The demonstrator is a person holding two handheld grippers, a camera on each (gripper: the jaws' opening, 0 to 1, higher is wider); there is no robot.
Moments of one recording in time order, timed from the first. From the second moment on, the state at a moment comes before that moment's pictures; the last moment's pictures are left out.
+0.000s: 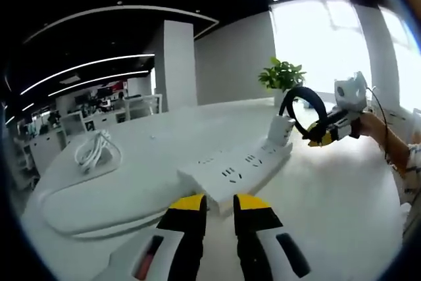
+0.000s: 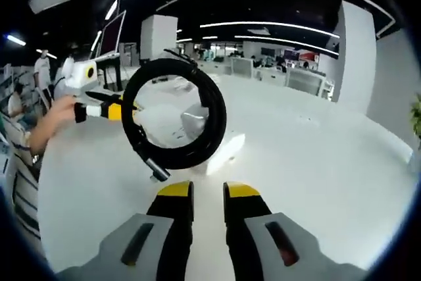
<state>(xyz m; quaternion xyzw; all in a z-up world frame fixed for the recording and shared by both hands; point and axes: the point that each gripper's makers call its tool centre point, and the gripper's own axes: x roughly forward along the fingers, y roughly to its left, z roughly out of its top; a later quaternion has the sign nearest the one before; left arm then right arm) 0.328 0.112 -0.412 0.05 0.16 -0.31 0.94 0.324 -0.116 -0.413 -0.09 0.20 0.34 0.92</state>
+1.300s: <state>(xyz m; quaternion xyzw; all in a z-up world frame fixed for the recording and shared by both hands) 0.215 0.107 -0.395 0.05 0.12 -0.28 0.95 0.229 -0.099 -0.405 -0.07 0.15 0.29 0.94</state>
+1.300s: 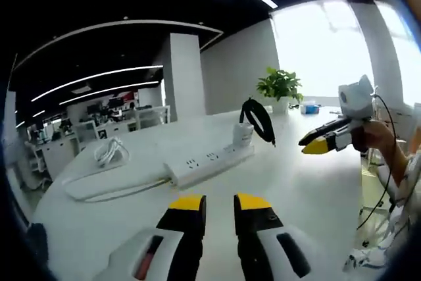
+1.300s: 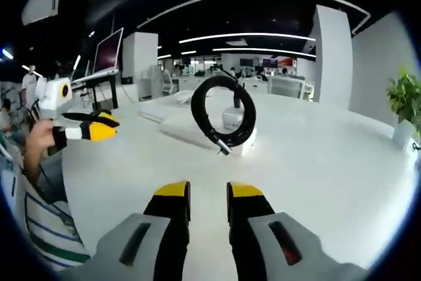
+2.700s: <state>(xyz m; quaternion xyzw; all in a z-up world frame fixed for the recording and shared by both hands) 0.143 0.133 -0.399 0.04 0.11 -0.22 0.97 0.157 -0.121 -0.401 -0.08 0.12 0.20 0.97</state>
